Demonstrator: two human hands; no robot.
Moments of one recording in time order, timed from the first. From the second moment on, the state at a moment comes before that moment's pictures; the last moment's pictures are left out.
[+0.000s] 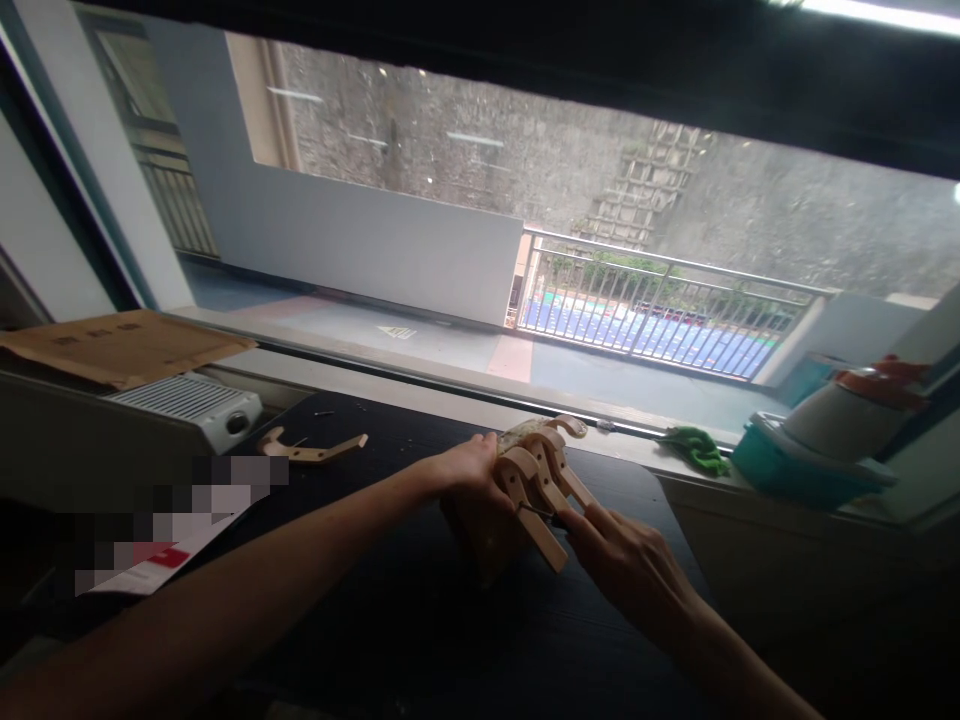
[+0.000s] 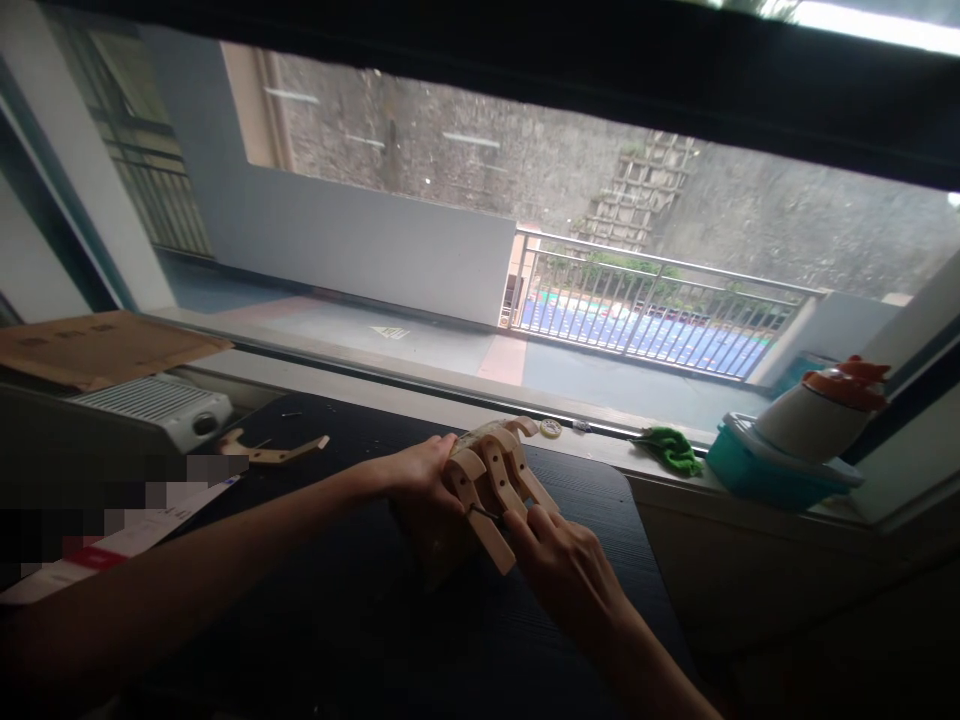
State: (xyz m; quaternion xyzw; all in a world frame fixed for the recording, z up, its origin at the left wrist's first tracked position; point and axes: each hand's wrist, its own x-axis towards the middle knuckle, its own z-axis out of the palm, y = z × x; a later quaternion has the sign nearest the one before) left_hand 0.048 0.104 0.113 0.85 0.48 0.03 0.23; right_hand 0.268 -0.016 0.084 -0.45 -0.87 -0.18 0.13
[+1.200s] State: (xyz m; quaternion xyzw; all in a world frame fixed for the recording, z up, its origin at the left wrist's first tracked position) left_hand 0.045 0.102 0.111 0.85 0.48 0.03 0.23; right_hand 0.267 -0.009 0.108 -0.43 -0.90 -0.10 0.05
